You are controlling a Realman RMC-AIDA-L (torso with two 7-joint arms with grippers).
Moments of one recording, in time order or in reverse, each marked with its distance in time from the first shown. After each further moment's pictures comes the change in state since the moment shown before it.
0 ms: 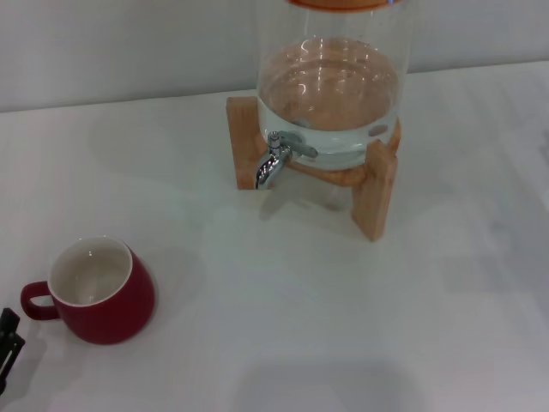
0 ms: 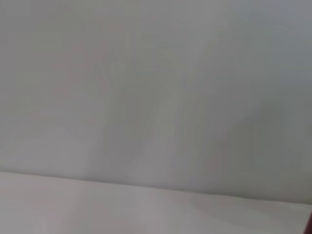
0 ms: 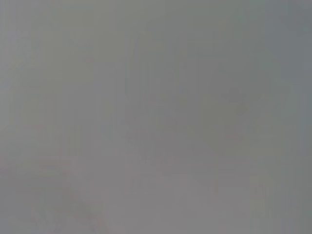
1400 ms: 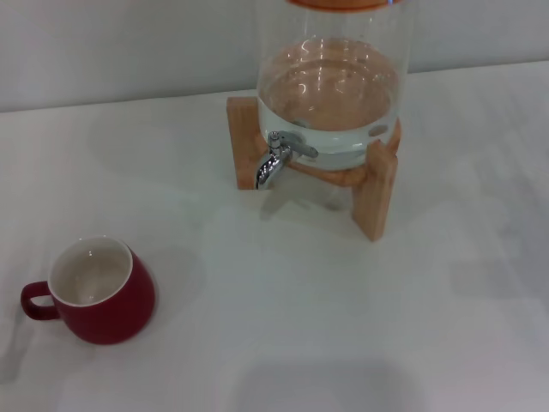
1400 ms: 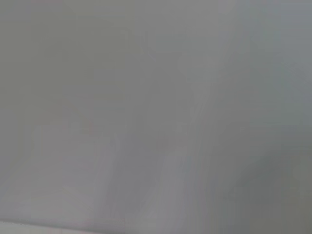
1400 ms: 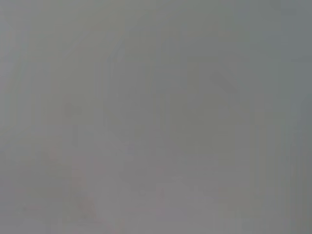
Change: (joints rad) left arm -0.001 -0.001 -0.003 0.002 -0.055 -0.116 0.000; right arm -0.014 0.002 0.000 -0.004 0.008 -0.007 0.002
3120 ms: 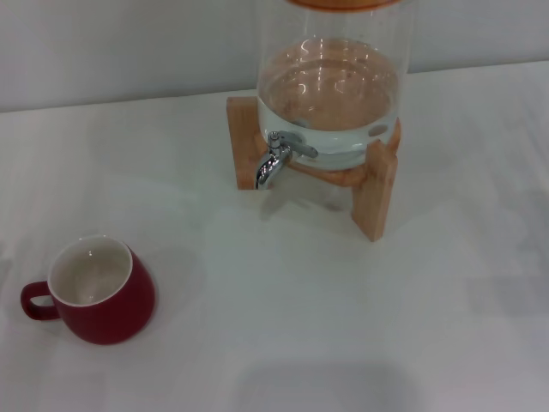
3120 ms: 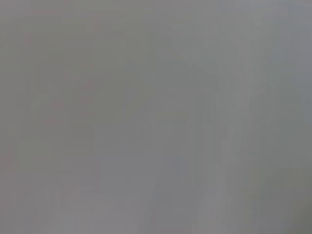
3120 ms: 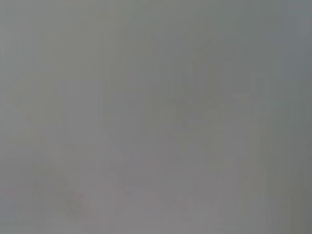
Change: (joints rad) left arm -0.194 0.003 -0.003 0.090 -0.184 0.054 0.000; right arm -0.052 0.003 0.000 -0.001 0.000 0.039 0.009
